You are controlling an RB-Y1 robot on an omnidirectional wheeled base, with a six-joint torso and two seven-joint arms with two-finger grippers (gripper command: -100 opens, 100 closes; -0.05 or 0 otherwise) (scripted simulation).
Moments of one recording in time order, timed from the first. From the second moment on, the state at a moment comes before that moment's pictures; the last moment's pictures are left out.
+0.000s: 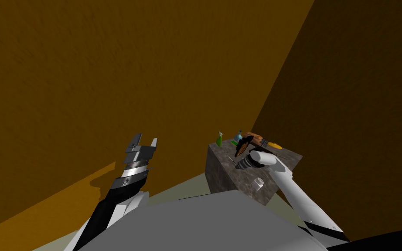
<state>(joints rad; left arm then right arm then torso) 0.55 0.02 -0.02 -2.38 0.02 -0.38 0.17 0.09 -0.66 -0.38 -1.72 -0.78 1.53 -1.06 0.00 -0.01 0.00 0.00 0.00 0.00</state>
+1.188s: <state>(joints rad) 0.55 0.02 -0.02 -2.38 0.02 -0.38 0.17 0.09 -0.66 -0.39 -1.70 -0.79 1.56 -1.08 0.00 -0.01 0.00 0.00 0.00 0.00</state>
